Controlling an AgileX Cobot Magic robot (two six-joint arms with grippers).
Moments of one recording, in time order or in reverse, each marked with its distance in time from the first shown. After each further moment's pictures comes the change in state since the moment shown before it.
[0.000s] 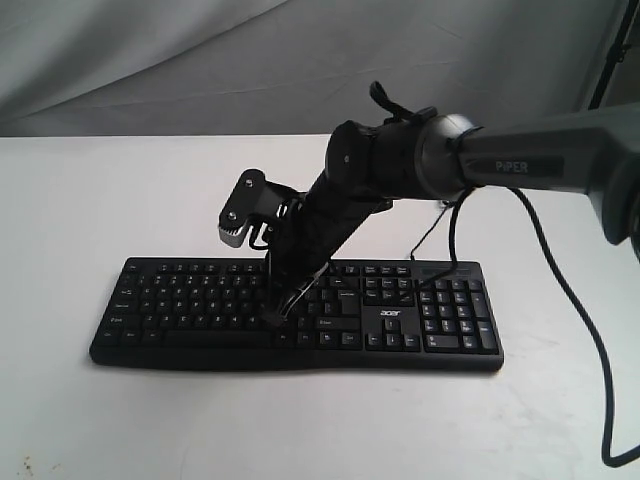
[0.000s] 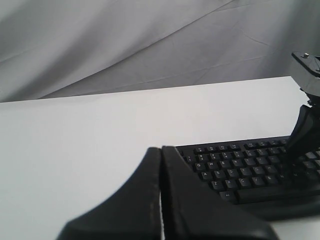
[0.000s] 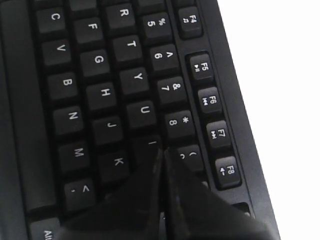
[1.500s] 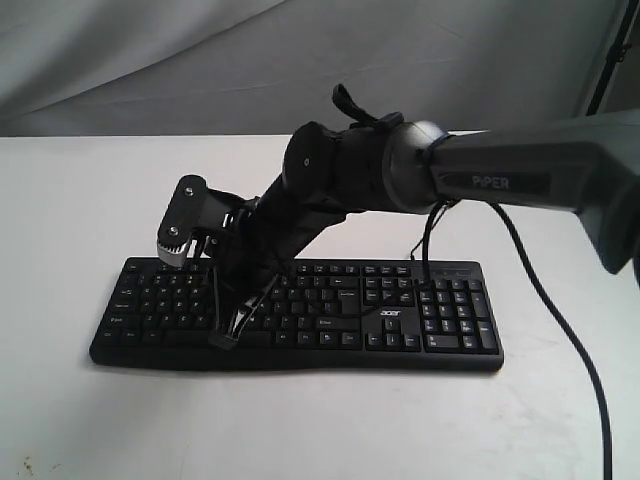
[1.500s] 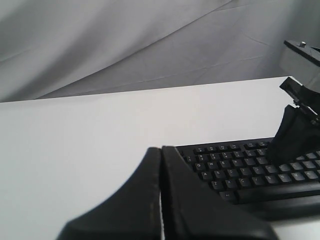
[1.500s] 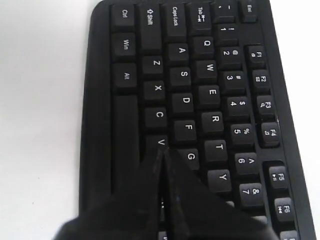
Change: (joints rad) left arm 0.000 0.000 0.000 0.000 0.000 0.000; right arm 0.102 -0.027 -0.011 0.159 -0.004 -0.170
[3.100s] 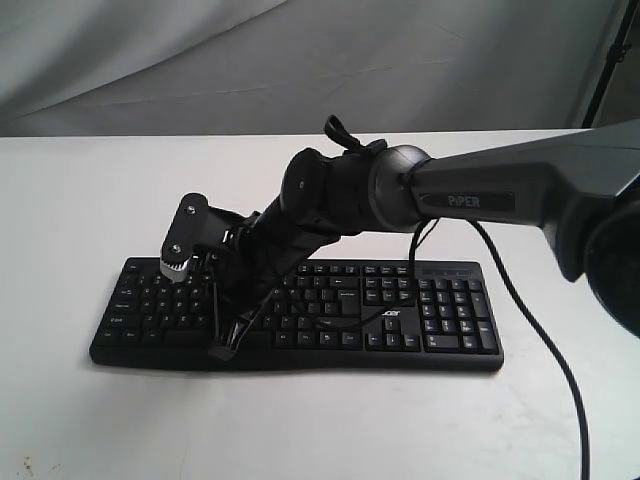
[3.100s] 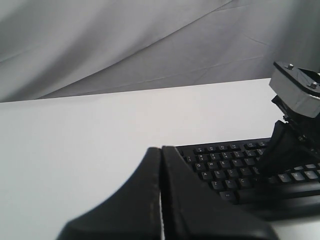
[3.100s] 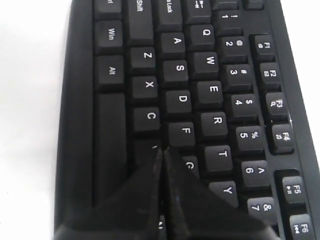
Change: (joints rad) left arm 0.000 0.000 0.000 0.000 0.000 0.000; right arm 0.002 0.061 0.000 0.068 -0.067 -0.070
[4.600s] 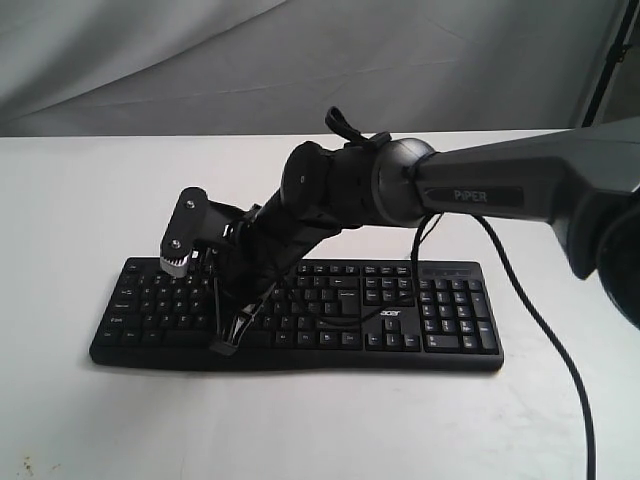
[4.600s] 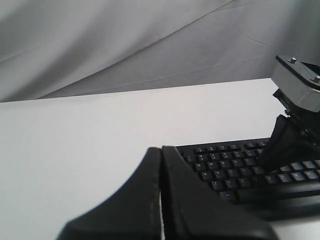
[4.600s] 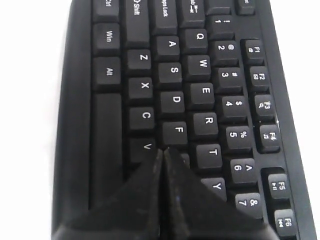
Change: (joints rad) left arm 0.000 0.000 0.000 0.000 0.000 0.000; right arm 0.000 -0.014 -0.001 -0.036 0.004 0.018
